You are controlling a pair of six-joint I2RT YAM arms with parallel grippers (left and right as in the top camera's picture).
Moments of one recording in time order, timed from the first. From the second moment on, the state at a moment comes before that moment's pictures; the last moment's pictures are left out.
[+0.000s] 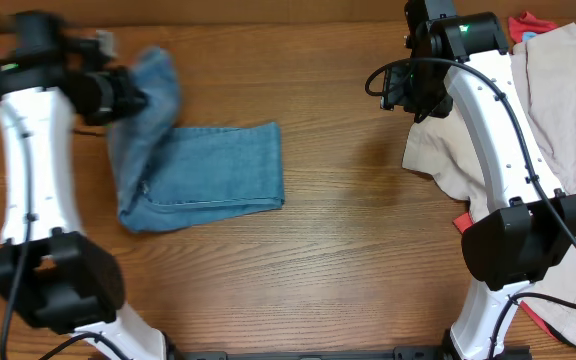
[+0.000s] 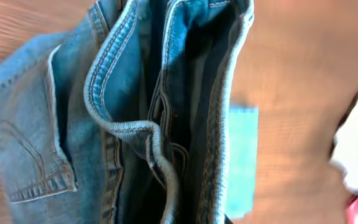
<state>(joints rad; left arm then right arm) 0.19 1.87 1.84 -1.16 0.40 -0.07 0.19 2.03 2.09 -1.40 0.01 0.35</state>
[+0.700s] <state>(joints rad) -0.16 1.87 1.77 -1.20 0.07 -0.11 0.20 2.04 2.09 -1.44 -0.06 0.33</state>
